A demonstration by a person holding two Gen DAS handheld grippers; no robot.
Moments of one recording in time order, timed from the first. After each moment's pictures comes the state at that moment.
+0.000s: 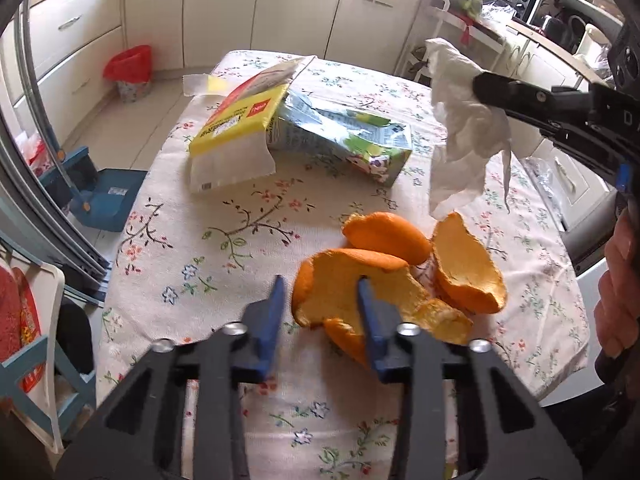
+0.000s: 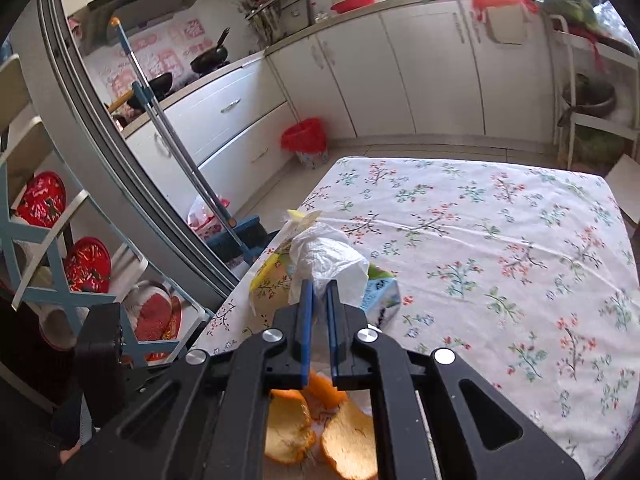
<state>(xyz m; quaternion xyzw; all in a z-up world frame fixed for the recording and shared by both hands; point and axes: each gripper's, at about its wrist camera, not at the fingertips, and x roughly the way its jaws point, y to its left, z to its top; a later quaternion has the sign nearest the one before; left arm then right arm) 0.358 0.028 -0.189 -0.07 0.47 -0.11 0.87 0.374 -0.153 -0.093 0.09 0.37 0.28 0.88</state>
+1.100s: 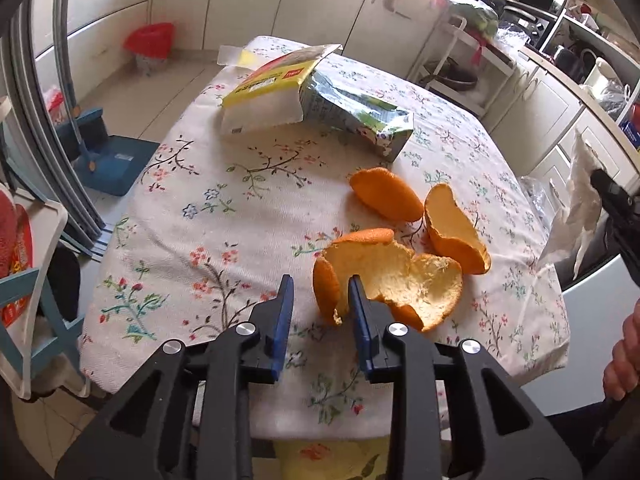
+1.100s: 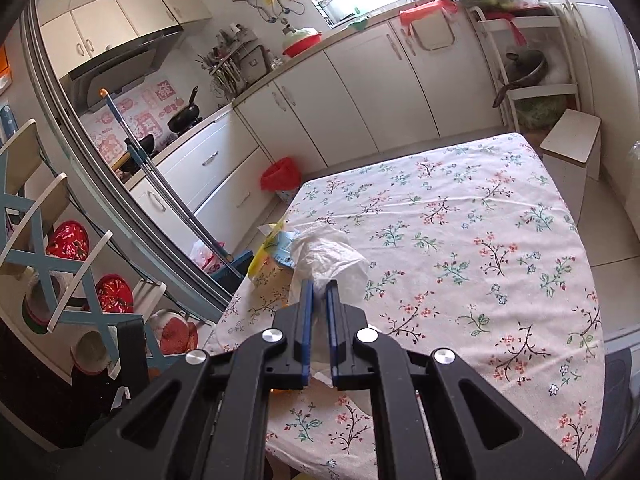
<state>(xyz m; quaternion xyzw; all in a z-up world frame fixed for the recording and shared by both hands) 0.314 0.040 -0.199 -0.13 0.47 -0.09 0.87 0.286 -0.227 -0.087 0.19 0.34 0.22 0.90</state>
